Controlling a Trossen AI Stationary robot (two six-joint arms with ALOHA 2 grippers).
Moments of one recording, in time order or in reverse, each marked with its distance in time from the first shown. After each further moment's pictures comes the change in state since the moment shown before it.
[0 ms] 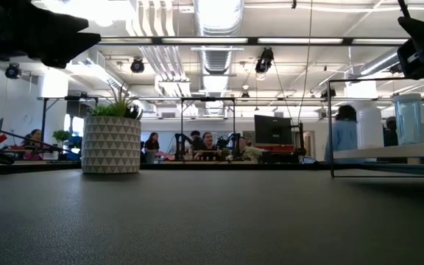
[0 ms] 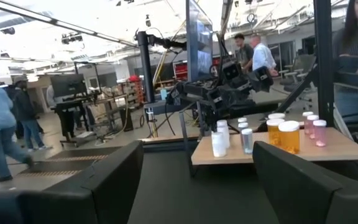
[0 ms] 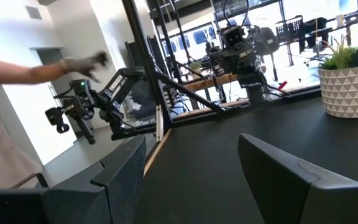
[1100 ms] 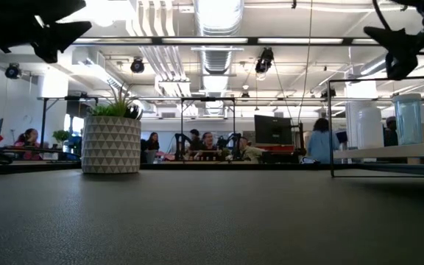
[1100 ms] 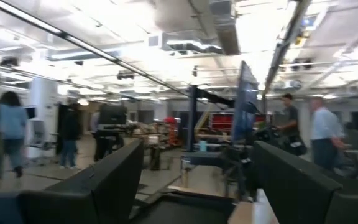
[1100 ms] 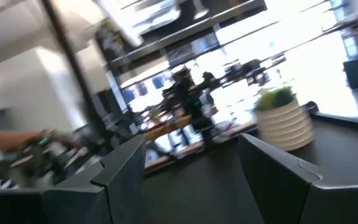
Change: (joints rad) left arm 0.145 -0.317 -0.002 -0.033 0.001 0.000; right arm -0.251 -0.156 -0.001 0.000 -0.002 0.000
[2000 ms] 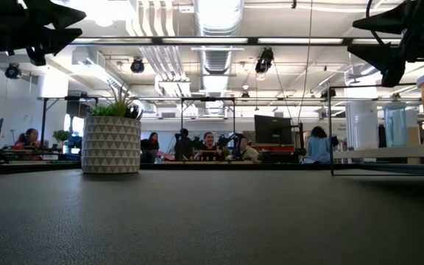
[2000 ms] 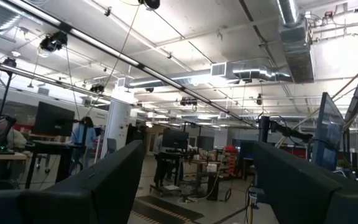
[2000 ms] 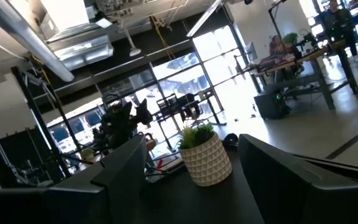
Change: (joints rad) left arm 0.298 -0.139 0.000 0.005 0.000 0.000; right arm -0.344 -0.054 -0.001 -0.001 0.003 -0.001
